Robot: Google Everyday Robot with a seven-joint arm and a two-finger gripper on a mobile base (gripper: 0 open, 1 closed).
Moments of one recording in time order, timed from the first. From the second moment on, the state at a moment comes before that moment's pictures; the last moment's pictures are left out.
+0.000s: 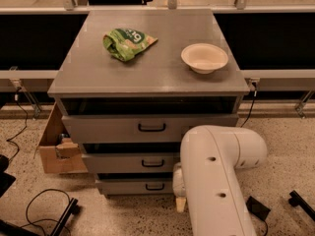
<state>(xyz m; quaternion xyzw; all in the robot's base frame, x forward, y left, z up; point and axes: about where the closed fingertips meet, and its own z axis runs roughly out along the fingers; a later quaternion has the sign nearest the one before) 0.585 -0.120 0.195 -0.66 0.74 -0.10 0.07</state>
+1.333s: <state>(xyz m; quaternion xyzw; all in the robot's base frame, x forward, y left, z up) 0.590 -0.135 0.167 -0.63 0.77 -0.06 0.06</state>
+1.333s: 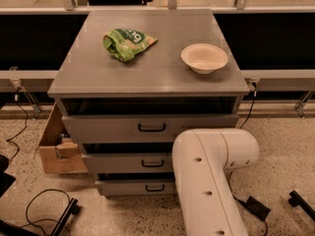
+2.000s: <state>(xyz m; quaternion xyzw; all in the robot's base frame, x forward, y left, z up) 0.590 -0.135 0.178 -0.63 0.77 -0.06 0.06</state>
